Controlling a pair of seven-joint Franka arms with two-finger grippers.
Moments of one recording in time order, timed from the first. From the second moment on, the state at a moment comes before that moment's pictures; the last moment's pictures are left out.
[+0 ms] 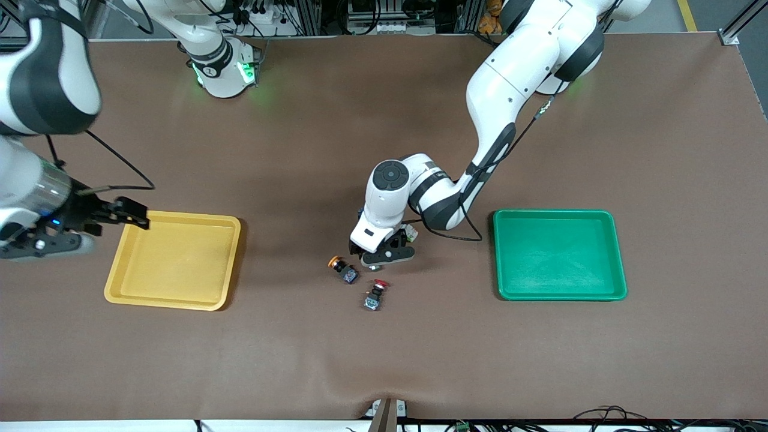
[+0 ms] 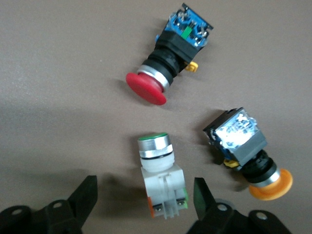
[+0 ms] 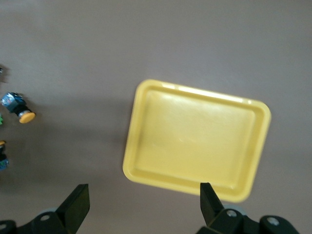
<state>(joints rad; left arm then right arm) -0.60 1.02 -0.26 -1.20 0.37 2.43 -1.17 0.00 0.25 0.08 -1.53 0.01 1.81 -0.07</state>
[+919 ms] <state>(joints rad) -0.60 1.04 -0.25 -1.19 0.37 2.43 -1.16 0.27 0.47 0.09 -1.52 0.02 2.10 0.24</state>
